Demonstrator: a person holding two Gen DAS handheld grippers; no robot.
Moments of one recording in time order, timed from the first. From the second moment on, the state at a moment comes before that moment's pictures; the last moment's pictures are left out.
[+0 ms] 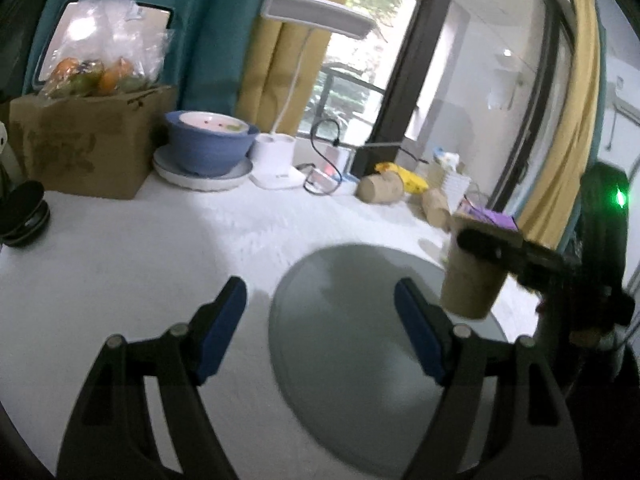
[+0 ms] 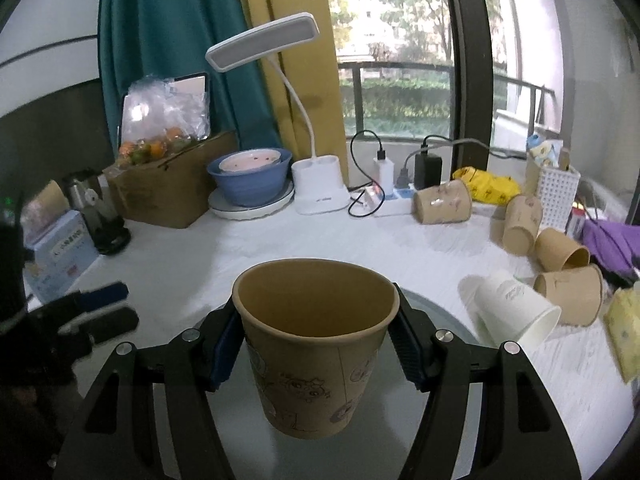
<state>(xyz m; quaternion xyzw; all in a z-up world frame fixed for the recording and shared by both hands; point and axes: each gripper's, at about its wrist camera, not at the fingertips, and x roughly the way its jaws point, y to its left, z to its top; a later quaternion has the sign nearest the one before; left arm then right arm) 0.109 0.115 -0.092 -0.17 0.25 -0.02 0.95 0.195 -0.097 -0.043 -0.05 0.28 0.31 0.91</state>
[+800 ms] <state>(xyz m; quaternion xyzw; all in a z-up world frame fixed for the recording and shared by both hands) 0.170 0.122 -0.112 -0.16 0.31 0.06 0.94 0.233 -0.057 -0.084 -0.13 0.31 0.26 0.91</state>
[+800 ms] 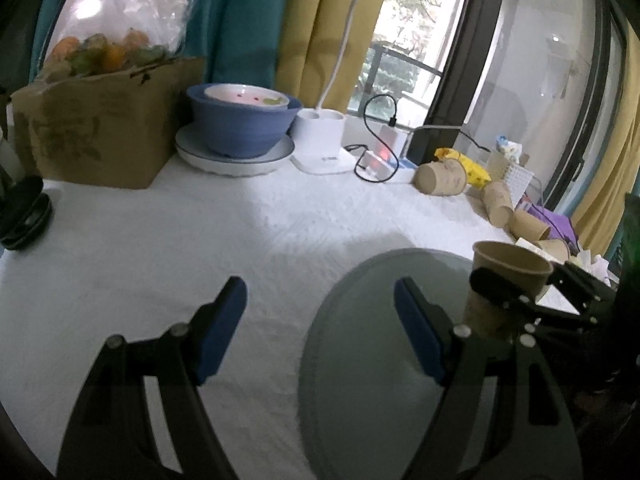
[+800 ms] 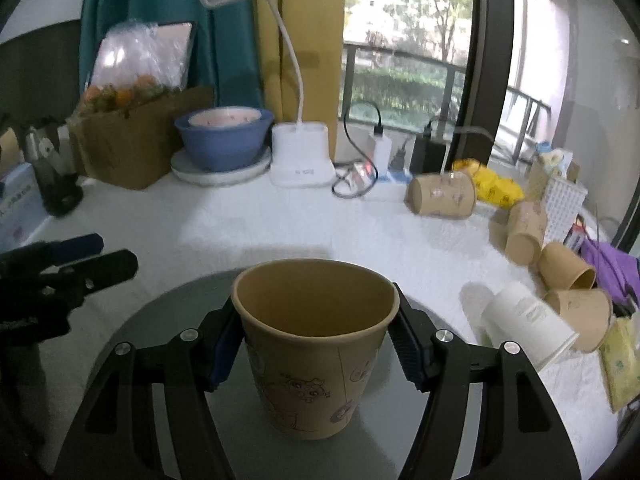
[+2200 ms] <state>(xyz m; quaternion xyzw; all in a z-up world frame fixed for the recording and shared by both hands) 0.124 0.098 -0.088 -0.12 0.27 0.04 0.95 0.198 -0.083 -0.079 -0.09 0.34 0.23 0.91</state>
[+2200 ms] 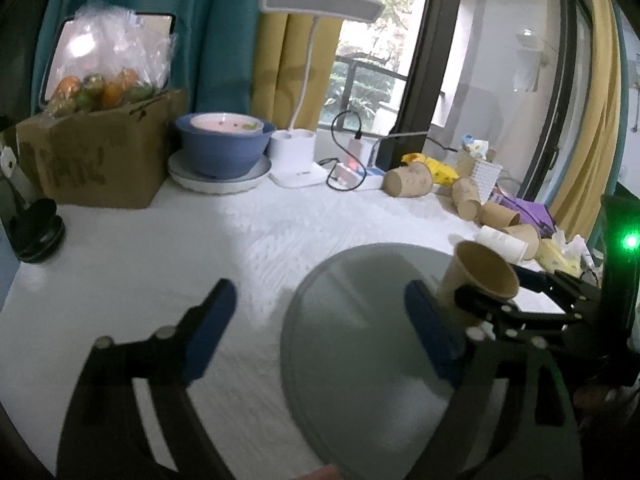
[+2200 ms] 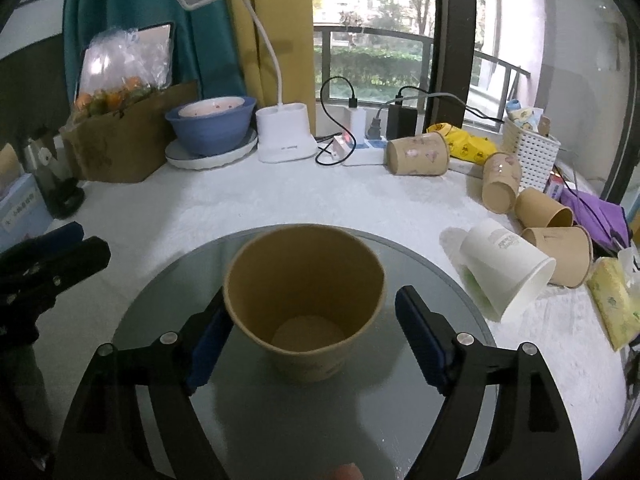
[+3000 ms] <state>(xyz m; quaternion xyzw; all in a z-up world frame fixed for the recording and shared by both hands) 0.051 0.068 -0.014 -0.09 0.19 0.04 0.98 0.118 -0.131 0.009 -0.05 0.25 0.23 0.94</state>
